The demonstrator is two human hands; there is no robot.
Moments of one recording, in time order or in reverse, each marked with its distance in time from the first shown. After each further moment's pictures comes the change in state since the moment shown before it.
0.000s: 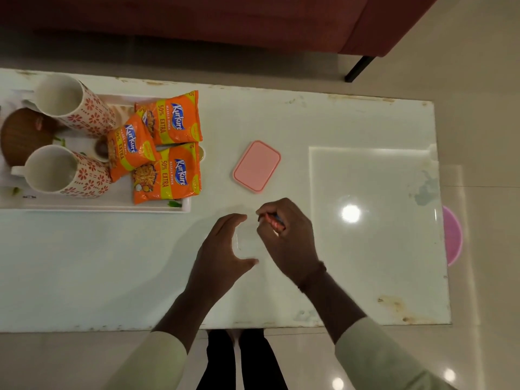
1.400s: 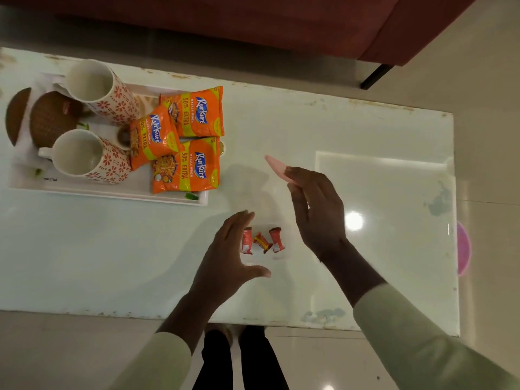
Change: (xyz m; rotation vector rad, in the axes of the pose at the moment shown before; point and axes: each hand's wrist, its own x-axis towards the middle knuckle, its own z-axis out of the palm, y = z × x) left_hand -0.013 -0.026 0.002 0.001 -0.033 0.007; right_hand 0.040 0.000 -0.015 -0.336 0.155 -0.393
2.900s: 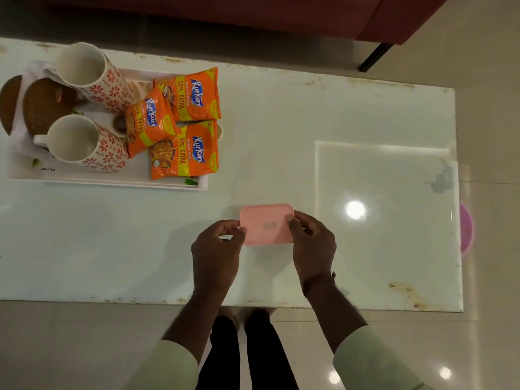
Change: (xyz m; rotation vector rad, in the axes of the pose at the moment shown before) left_hand -0.020 0.017 -0.008 -0.278 0.290 -0.454; right_hand -0.090 -0.029 0.011 0.292 -0.081 1.112
